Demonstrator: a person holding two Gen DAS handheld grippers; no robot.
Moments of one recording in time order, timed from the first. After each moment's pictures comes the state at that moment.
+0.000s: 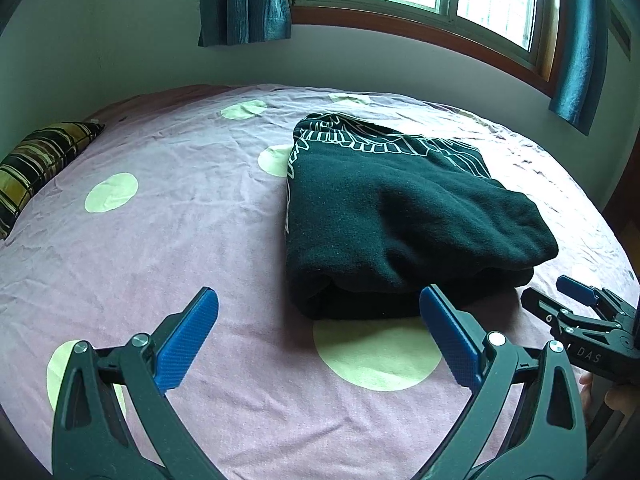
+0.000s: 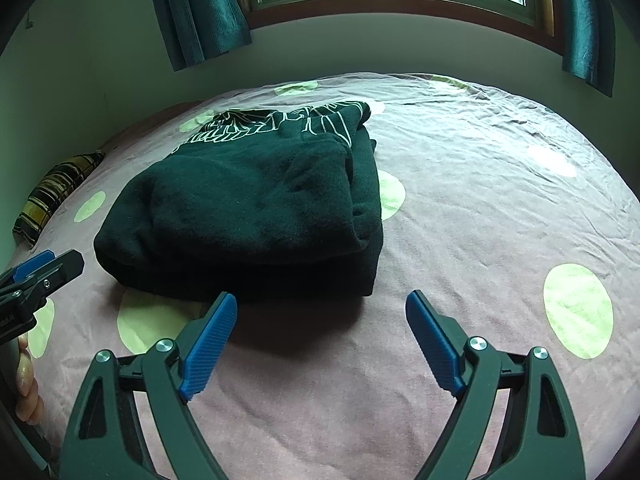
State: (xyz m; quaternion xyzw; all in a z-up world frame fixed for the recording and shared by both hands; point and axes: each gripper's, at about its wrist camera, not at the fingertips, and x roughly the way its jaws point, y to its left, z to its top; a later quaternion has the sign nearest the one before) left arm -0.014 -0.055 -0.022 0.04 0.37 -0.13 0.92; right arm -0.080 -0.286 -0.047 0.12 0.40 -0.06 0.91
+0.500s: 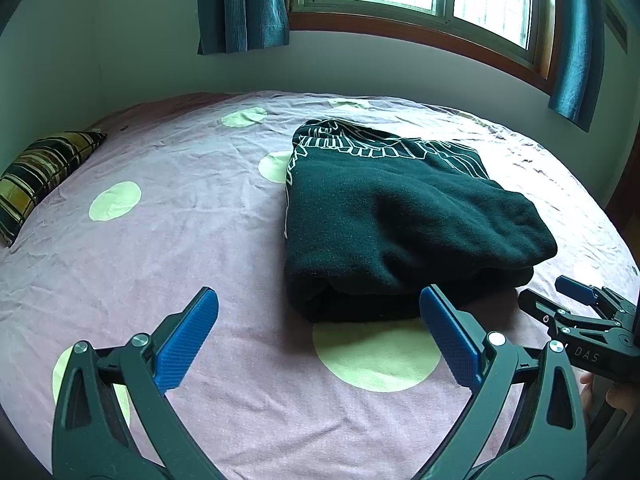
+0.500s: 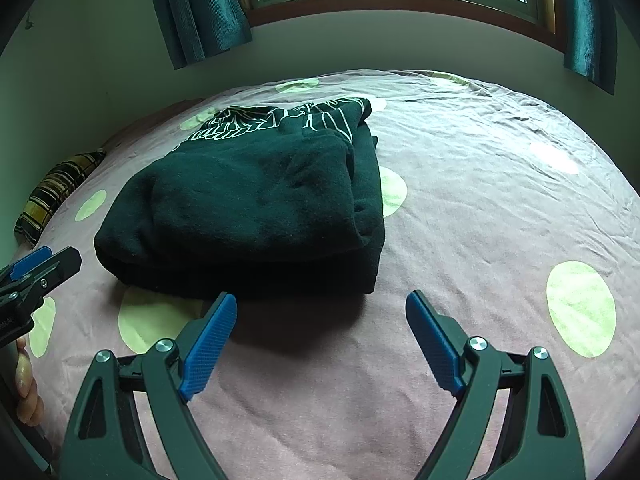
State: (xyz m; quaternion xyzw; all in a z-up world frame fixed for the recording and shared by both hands) left arm -0.016 -0.060 -0.019 0.05 0.36 -0.13 0.92; right arm -0.080 -0.286 -0.051 0.12 0.40 -0.06 0.91
